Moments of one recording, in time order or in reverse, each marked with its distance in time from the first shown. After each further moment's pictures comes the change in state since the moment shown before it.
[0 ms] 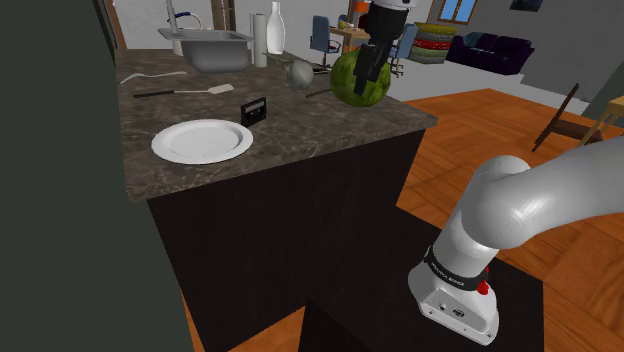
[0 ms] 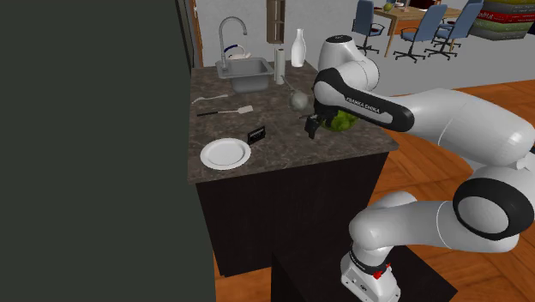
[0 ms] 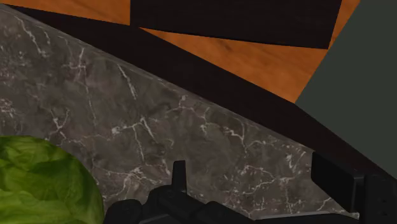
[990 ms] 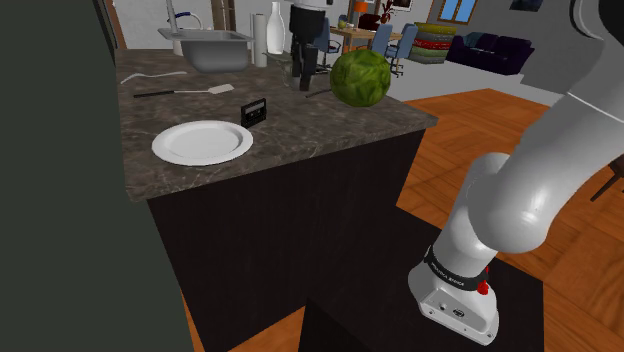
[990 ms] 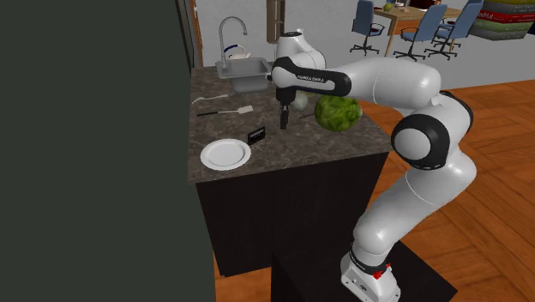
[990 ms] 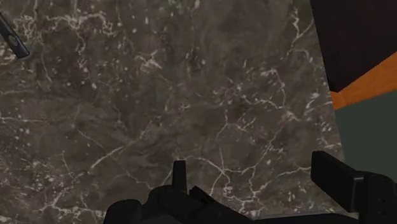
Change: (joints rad) arm 0.211 0.519 -0.123 0.369 0.027 0.101 -0.688
